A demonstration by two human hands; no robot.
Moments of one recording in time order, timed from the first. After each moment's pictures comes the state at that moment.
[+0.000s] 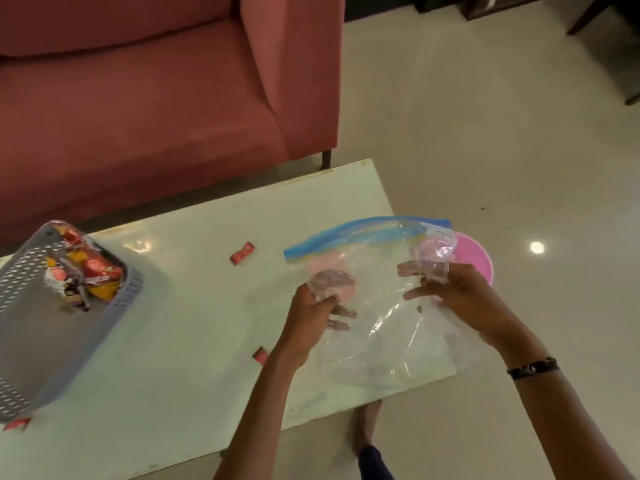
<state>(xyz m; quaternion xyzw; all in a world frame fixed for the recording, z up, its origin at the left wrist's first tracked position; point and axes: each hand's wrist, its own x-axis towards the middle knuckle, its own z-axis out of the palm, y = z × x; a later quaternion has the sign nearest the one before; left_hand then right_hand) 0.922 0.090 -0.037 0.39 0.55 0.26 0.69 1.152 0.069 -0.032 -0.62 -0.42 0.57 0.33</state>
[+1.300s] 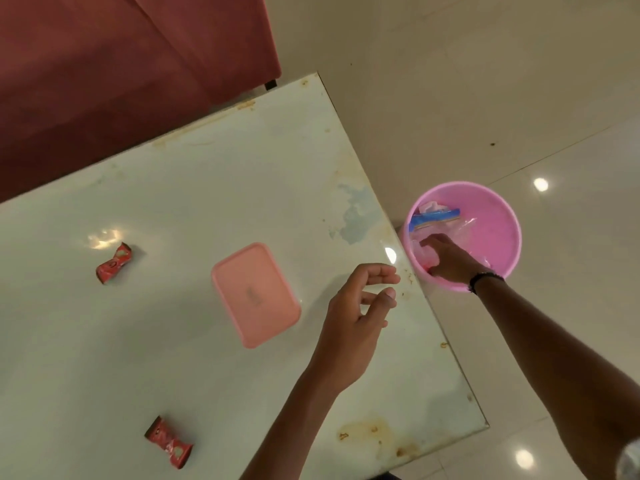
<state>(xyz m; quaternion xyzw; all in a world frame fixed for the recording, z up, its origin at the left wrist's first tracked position) 1.051 0.107 -0.205 0.48 0.52 0.18 0.68 1.306 0.120 -0.406 -0.74 -0.53 0.42 -0.04</state>
